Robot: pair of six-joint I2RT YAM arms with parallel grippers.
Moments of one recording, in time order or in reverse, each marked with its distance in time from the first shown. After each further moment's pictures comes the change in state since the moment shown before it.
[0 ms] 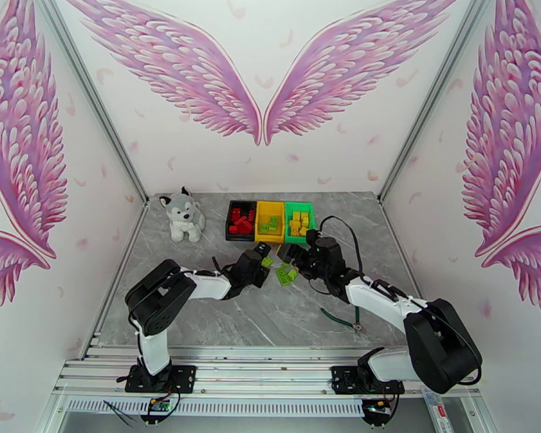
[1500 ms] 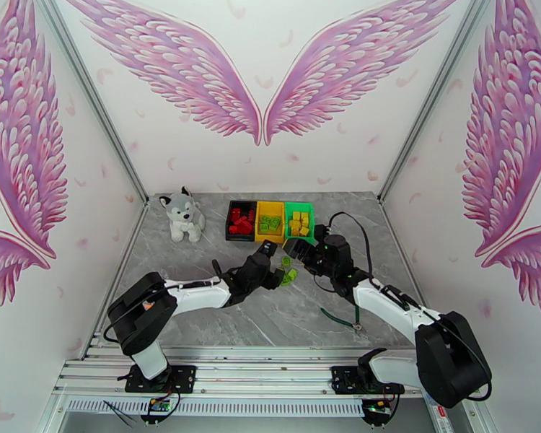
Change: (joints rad) left arm -0.178 -0.114 -0.033 -0.087 -0.157 -0.171; right arm -0.043 -0.090 -0.002 -0.014 0.020 -0.002
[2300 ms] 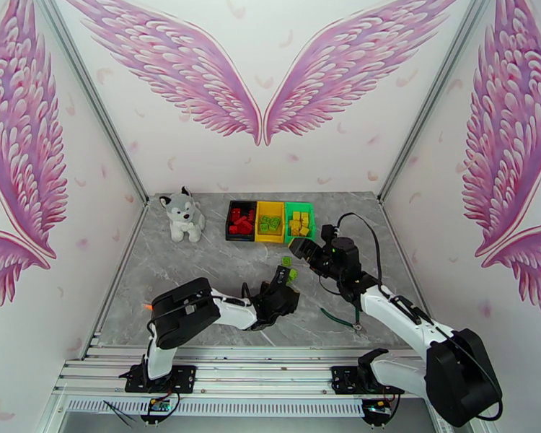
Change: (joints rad) left arm -0.200 0.285 0.129 0.048 -0.273 -0.302; right arm -0.029 -0.094 -0.038 -0.020 0.026 0.001
